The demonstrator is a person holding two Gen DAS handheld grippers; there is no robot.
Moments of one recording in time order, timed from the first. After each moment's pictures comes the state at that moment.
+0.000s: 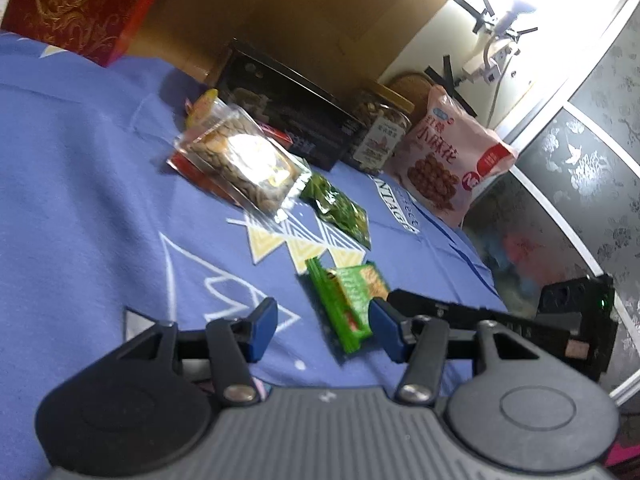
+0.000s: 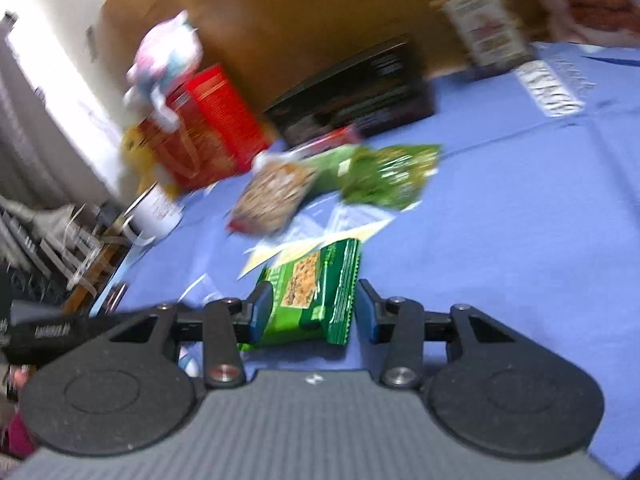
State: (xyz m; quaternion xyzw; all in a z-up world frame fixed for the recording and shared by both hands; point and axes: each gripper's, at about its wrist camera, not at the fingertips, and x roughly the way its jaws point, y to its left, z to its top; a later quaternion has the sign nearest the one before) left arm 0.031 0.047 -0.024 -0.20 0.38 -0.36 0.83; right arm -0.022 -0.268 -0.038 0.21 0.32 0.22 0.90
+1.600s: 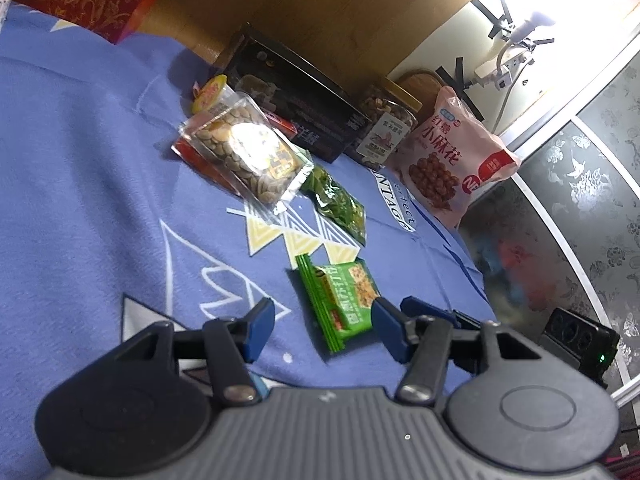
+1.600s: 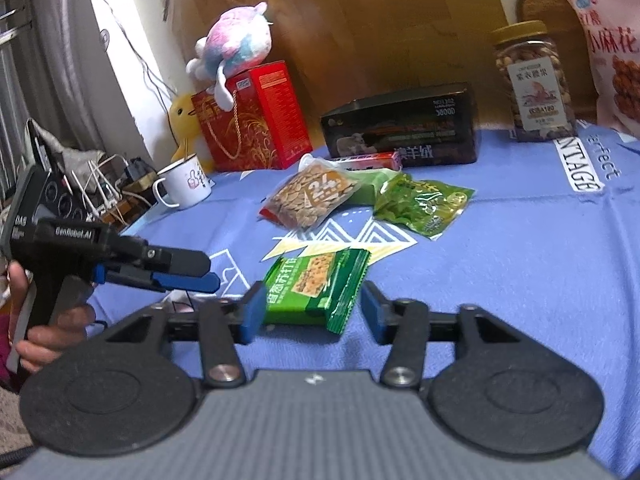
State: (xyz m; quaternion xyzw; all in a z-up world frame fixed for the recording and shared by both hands) left arm 0.039 0.046 -0.021 -0.22 0.42 -0.35 0.81; right arm -0.049 -0.264 -0.029 0.10 0.26 0.27 0.92
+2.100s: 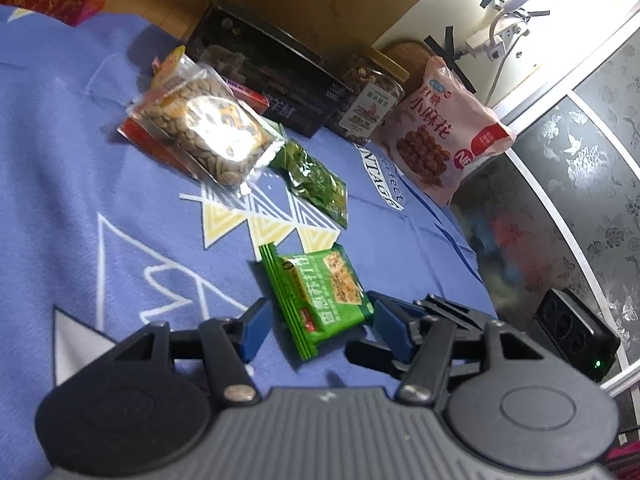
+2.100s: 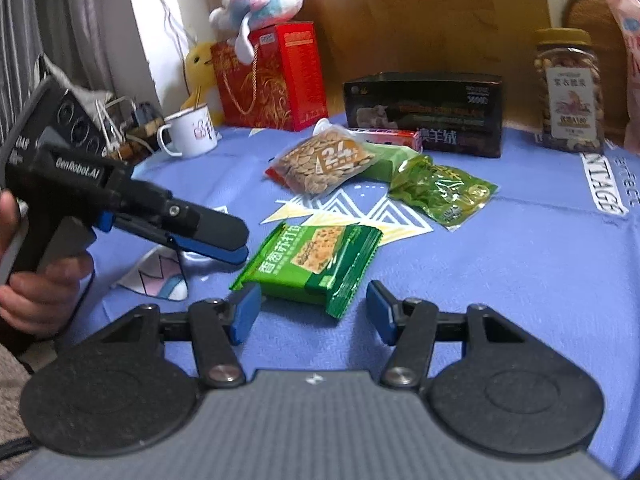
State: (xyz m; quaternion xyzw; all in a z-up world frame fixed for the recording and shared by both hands) left arm 0.052 0.011 -0.029 -0.21 0.44 -0.38 0.79; right arm -0.039 -0.244 -0.040 0.02 0.29 0.29 0.91
